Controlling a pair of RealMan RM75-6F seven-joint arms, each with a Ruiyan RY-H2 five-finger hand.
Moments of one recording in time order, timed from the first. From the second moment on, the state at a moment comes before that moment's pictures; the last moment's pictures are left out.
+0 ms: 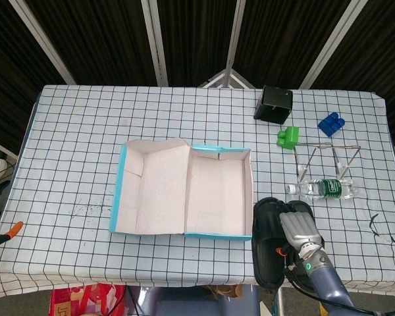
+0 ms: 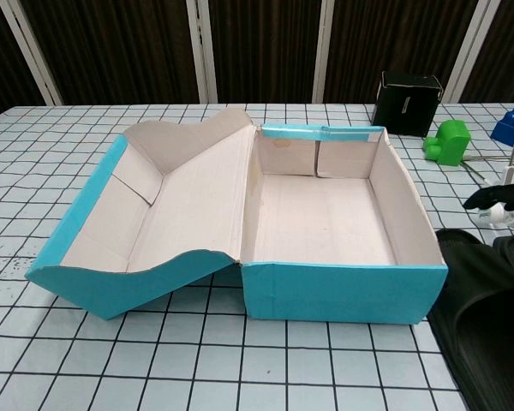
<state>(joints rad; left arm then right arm) -0.05 -1.14 -0.07 -1.58 1.57 1.65 0.05 0.63 -1.12 0.11 -2.27 -0.44 1.19 -0.86</state>
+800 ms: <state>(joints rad) -0.05 -1.15 -0.08 -1.58 1.55 1.63 0.11 0.75 -1.23 0.06 -2.05 -0.39 1.14 -0.85</state>
